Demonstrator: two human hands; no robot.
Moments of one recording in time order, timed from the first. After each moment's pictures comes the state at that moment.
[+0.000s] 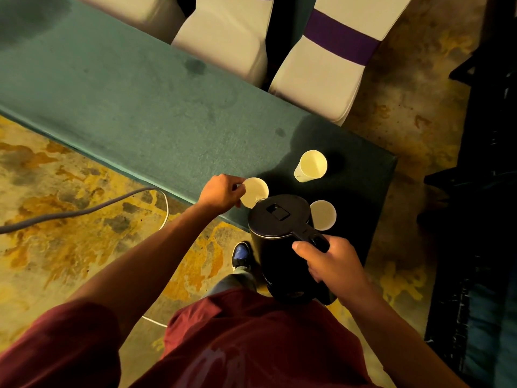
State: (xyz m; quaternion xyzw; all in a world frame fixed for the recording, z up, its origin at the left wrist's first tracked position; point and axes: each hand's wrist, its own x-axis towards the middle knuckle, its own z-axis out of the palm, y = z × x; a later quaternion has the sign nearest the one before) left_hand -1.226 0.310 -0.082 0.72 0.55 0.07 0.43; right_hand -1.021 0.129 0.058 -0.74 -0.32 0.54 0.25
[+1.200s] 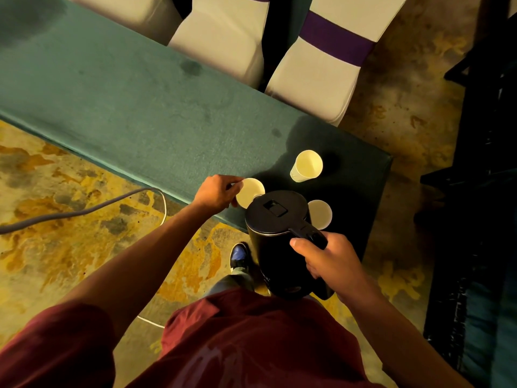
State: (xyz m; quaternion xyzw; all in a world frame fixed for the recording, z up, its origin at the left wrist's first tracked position) left_hand -1.227 0.309 -0.085 0.69 0.54 0.11 0.47; right_hand -1.015 0.132 0.065 -0.73 -0.34 0.54 0.25
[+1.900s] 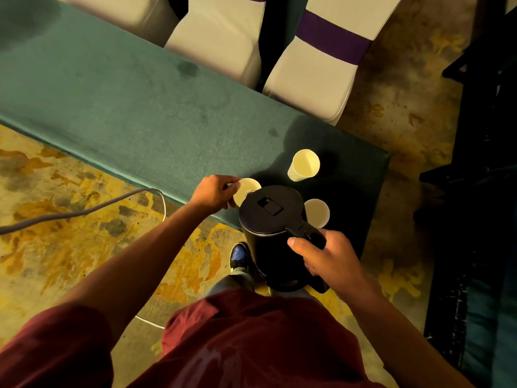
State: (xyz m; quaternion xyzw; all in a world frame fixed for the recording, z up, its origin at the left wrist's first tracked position) left_hand -1.228 0.311 -0.092 0.68 0.54 0.11 0.48; right_hand -1.010 0.130 0.058 -0.71 -0.37 0.53 0.27
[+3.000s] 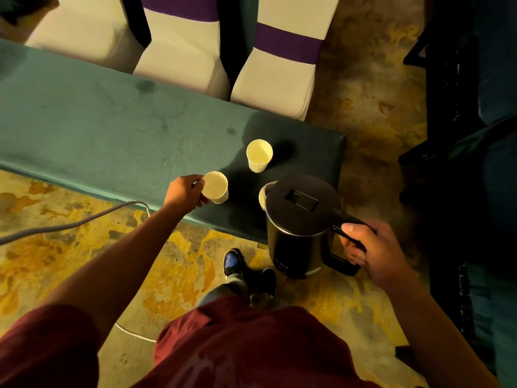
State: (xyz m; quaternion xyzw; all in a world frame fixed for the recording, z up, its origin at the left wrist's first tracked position) left_hand -1.198 0.286 -0.098 0.65 0.61 0.12 0.44; right_hand -0.874 0.029 0.049 -0.68 -0.30 0.51 0.44
